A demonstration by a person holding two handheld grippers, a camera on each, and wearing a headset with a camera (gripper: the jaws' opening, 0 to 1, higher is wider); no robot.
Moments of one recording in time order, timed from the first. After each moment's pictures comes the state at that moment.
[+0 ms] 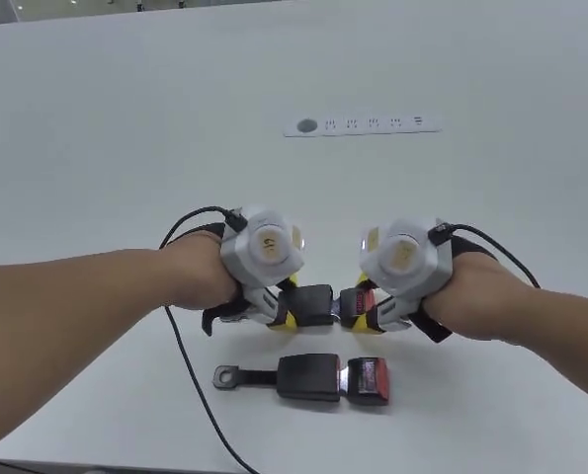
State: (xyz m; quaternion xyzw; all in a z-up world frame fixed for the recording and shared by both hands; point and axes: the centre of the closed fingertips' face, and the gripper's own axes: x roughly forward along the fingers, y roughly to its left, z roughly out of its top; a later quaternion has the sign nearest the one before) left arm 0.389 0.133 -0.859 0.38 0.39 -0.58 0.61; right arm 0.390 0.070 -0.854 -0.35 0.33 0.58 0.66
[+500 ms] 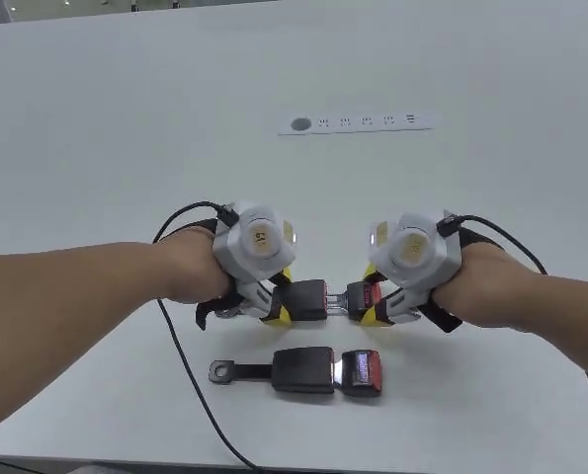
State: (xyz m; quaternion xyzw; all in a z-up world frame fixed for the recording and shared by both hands) left arm 0.391 0.133 -0.860 0.37 0.38 -0.58 0.61; right arm 0.390 0.048 -0.854 -0.36 0.32 0.58 0.65
